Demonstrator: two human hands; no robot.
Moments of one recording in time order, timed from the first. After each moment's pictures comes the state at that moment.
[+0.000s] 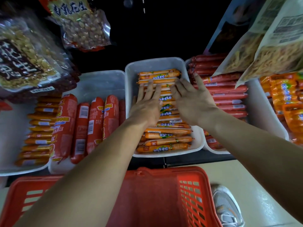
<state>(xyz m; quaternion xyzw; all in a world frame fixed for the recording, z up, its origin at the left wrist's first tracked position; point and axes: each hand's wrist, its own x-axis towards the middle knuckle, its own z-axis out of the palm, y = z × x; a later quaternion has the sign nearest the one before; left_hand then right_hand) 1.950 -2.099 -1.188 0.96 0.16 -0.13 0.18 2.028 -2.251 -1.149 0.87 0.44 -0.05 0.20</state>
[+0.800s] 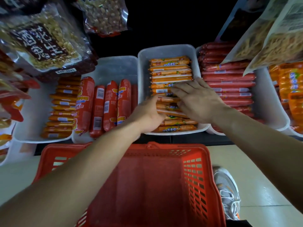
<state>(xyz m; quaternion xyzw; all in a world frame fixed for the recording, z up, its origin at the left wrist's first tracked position) 1.864 -2.120 -1.122 0.87 0.26 -0.15 0.39 1.995 -2.274 -1.142 0.84 0.54 -0.06 0.00</state>
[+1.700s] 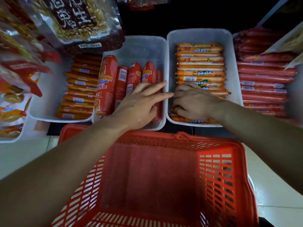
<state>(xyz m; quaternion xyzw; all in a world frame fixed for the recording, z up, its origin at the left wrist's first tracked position) 1.793 -2.036 -1.151 0.98 0.03 -0.03 0.17 1.960 -2.202 -1.183 0.73 0.67 -0.12 0.02</state>
